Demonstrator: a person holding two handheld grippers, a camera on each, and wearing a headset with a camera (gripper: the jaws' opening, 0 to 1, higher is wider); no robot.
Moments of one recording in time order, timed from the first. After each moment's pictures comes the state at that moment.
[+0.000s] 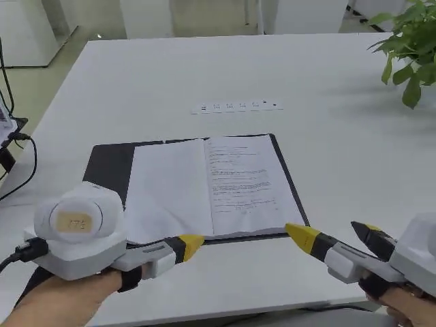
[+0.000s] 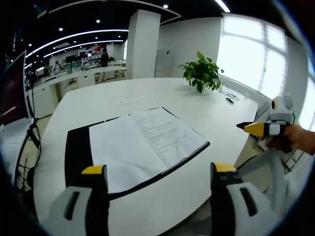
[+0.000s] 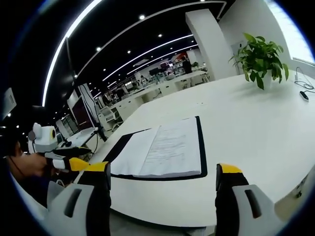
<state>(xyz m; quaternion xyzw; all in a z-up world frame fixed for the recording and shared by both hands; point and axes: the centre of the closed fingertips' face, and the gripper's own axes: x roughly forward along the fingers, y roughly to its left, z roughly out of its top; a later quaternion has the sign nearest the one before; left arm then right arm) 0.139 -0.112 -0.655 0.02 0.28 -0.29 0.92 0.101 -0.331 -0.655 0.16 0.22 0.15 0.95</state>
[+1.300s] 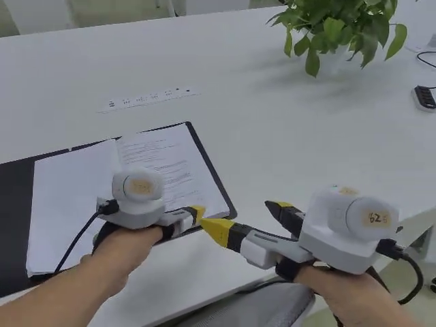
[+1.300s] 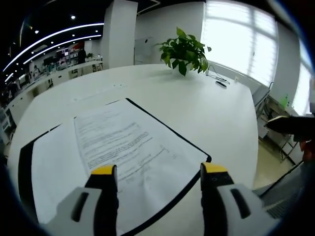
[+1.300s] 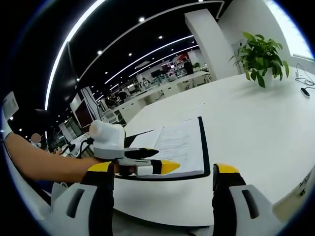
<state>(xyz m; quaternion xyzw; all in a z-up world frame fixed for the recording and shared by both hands) 0.216 -0.277 -0.753 0.06 0.30 -0.35 0.88 0.099 -0.330 -0.655 0.18 0.21 0.17 0.95</state>
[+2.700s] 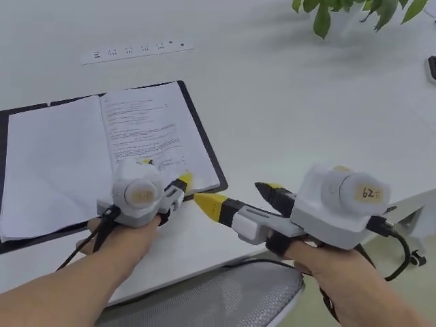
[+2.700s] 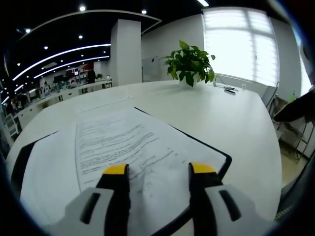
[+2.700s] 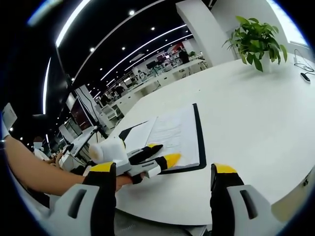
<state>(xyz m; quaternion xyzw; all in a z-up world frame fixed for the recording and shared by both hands) 0.230 -0.282 -0.779 0.06 0.20 -0.32 0.92 0.109 -0.338 -0.686 0.21 0.26 0.16 0.93</state>
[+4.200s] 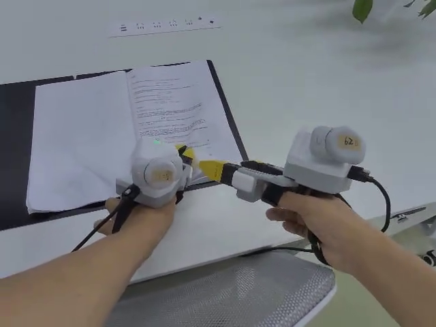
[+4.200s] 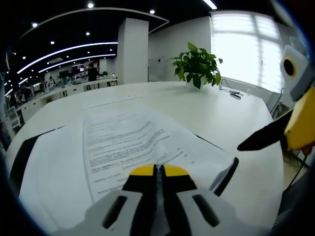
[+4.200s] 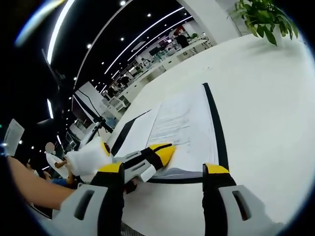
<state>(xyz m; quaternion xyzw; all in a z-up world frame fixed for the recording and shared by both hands) 0.241 -0.269 -0.781 0.04 0.21 -0.30 0.93 0.171 -0.304 -0.733 0.25 0.32 0.21 0.89</state>
